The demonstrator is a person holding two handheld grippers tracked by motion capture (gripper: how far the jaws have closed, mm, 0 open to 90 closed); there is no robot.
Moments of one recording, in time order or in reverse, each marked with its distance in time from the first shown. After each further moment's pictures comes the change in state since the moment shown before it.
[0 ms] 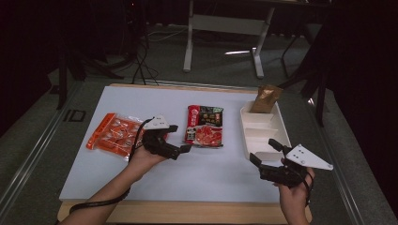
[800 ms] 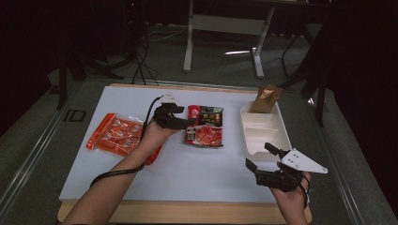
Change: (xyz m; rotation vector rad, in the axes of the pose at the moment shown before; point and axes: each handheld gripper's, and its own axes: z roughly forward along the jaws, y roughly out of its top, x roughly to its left) left arm 0.066 0.036 0.052 0.041 0.136 -0.070; right arm 0.010 -0.006 0.003 0.019 0.031 -0.017
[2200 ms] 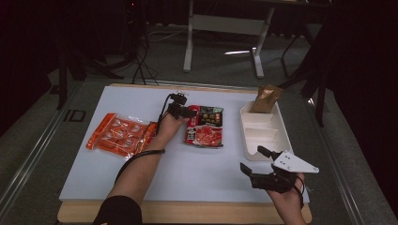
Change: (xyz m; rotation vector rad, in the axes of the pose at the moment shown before) left arm 0.061 -0.012 0.107 0.209 0.191 -0.206; right arm 0.006 -0.007 0.009 0.043 0.058 -0.038
